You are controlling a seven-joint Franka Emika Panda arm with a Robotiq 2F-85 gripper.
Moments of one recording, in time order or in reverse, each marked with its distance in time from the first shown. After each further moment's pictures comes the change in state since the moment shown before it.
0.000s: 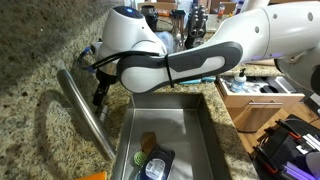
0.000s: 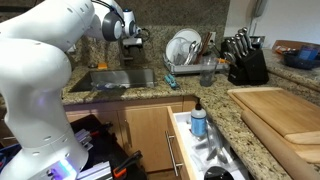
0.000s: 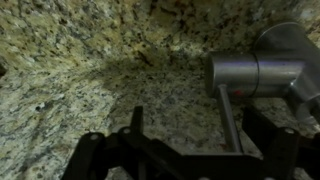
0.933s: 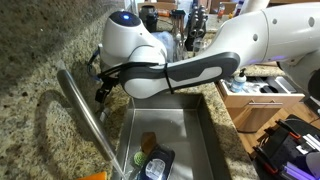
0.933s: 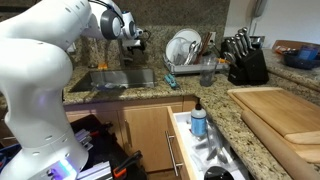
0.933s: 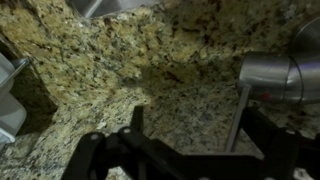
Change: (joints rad) arm 0.049 -0.005 -0.122 -0.010 -0.056 -0.015 0.288
